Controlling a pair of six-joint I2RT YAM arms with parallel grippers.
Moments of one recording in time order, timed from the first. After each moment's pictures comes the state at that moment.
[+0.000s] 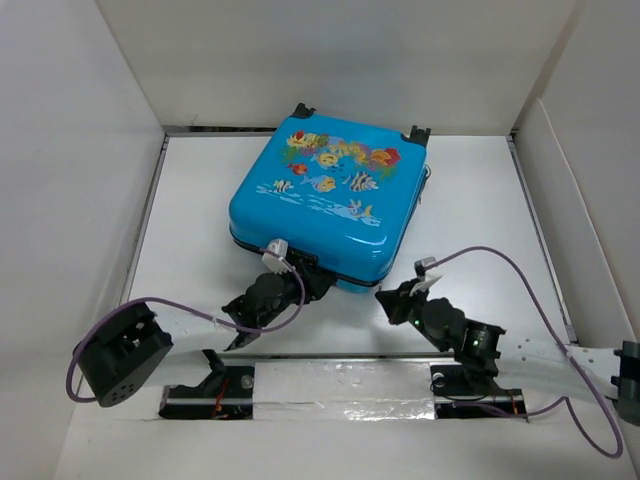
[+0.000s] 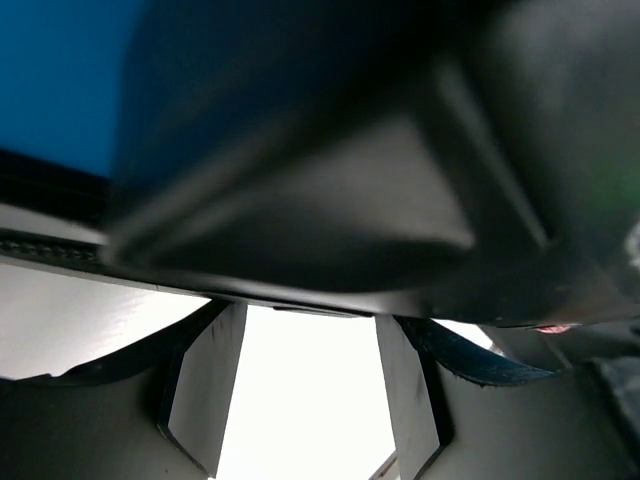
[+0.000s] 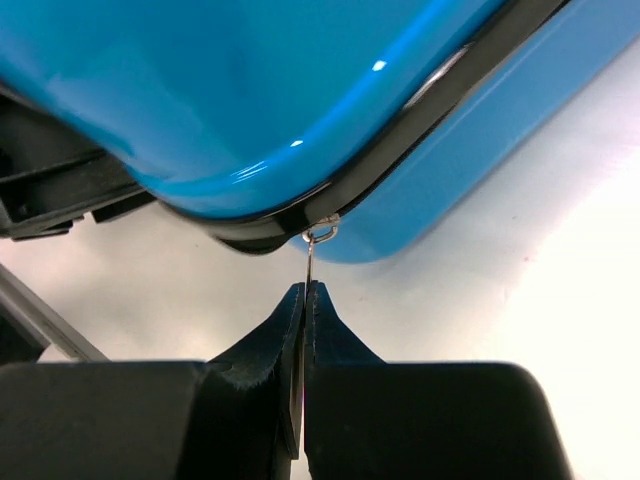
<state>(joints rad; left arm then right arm) -0.88 1.19 0.20 0.69 -0.18 -0.95 1.09 0.66 0.15 0.24 0.43 0.62</state>
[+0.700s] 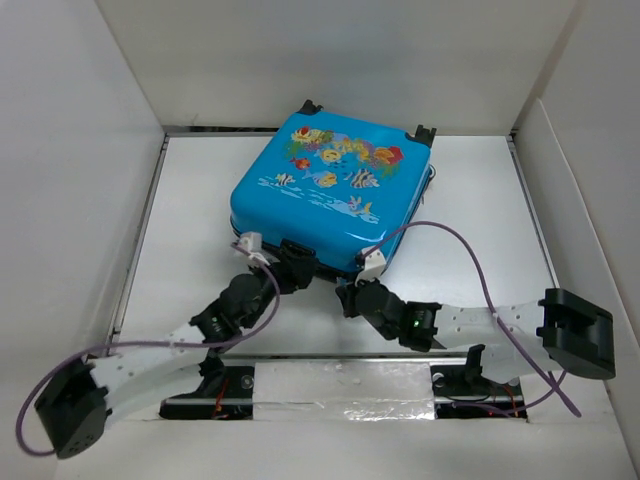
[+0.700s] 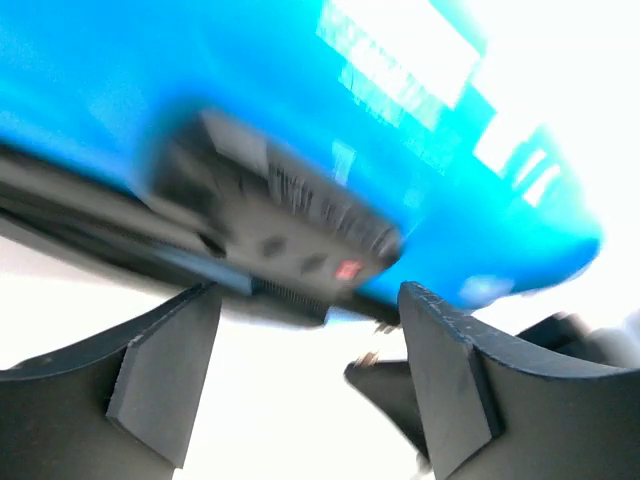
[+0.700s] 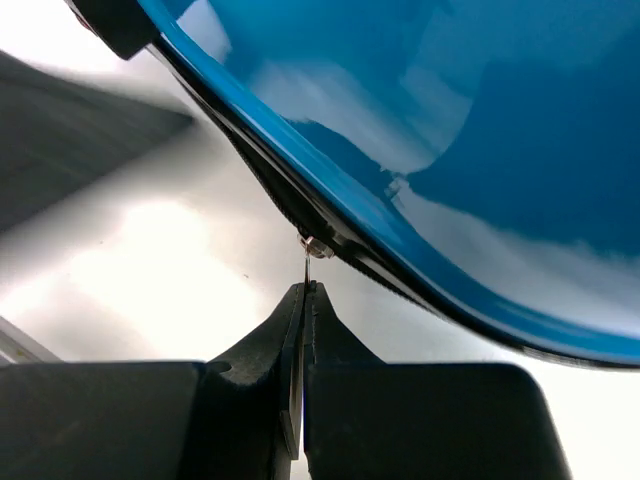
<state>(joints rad) -0.88 0.89 0.24 0.42 -0.31 -0.84 1.25 1.29 0.56 0.26 0.60 0.63</state>
